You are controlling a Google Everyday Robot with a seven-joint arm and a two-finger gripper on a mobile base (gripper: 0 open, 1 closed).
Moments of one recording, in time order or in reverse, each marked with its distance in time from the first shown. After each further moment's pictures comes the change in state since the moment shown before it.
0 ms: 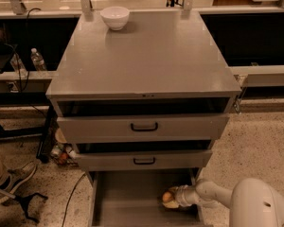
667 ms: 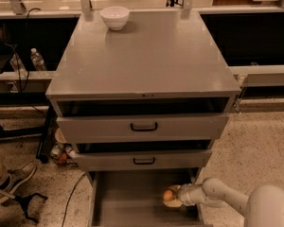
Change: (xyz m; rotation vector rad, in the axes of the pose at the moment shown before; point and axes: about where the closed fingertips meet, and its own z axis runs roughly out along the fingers) arm -0.031 0.012 -0.036 -0.058 -0.113 -0.032
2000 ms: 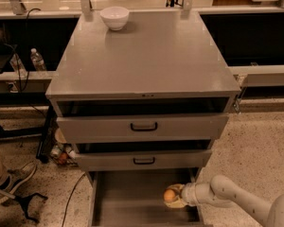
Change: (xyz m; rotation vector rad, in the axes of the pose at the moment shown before) arm -0.044 0.035 -0.050 -0.086 -0.109 -0.072
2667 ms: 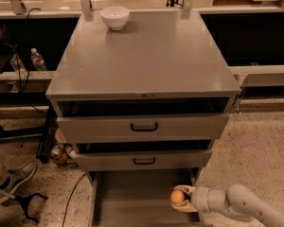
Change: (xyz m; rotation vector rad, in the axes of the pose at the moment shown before) arm -0.053 0.037 -0.077 0.137 -0.049 -0.150
